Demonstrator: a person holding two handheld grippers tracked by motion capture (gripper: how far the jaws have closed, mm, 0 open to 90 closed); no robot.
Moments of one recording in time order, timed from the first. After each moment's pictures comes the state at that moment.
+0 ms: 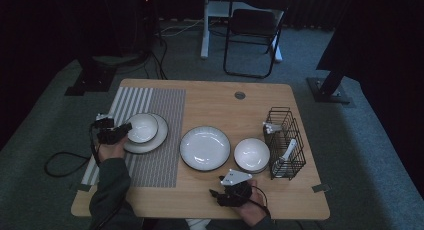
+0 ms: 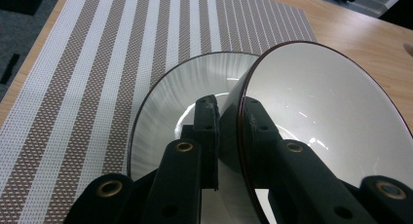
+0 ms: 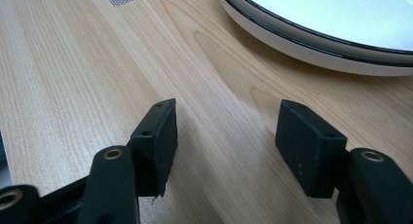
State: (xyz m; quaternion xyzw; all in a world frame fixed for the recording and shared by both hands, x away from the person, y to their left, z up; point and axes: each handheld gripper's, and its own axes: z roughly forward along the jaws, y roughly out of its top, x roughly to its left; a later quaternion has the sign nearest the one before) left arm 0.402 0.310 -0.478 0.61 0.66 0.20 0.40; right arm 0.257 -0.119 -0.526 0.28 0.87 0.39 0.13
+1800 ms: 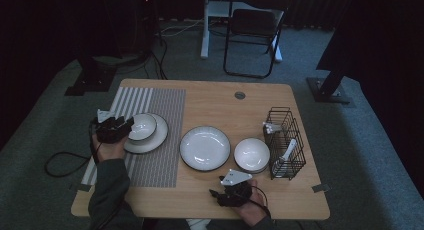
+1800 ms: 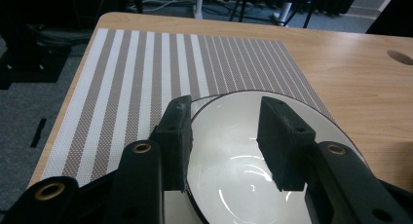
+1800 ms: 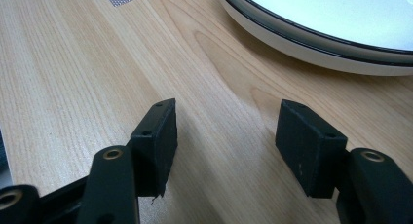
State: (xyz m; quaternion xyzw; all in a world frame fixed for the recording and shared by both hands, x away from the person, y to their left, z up) left arm 0.388 0.295 -0.455 0.64 0.58 0.29 0.41; right arm 0.257 -0.119 -0.526 0.28 0.87 0.39 0.13
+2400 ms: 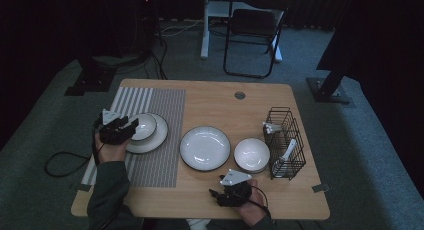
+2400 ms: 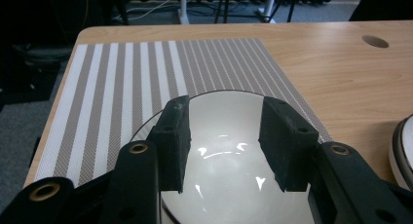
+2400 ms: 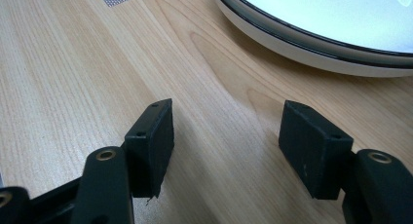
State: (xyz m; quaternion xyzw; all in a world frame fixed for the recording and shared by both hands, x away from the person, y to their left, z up) left arm 0.379 0.280 -0.444 0.67 0.54 0.29 0.41; right arm 0.257 -0.118 -0.526 0.28 0.87 0.39 0.14
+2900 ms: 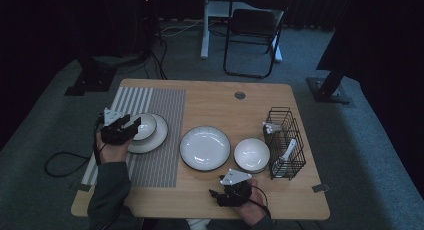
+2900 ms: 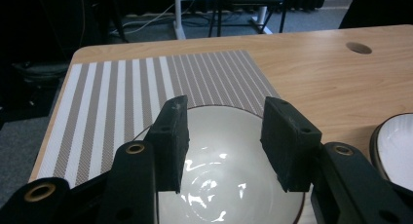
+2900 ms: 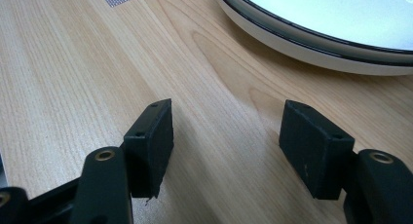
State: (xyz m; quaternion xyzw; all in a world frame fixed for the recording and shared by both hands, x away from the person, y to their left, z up) left arm 0.371 0.270 -0.432 0.67 0.52 0.31 0.42; right arm 0.258 -0.118 -0.526 0.29 0.87 0.39 0.13
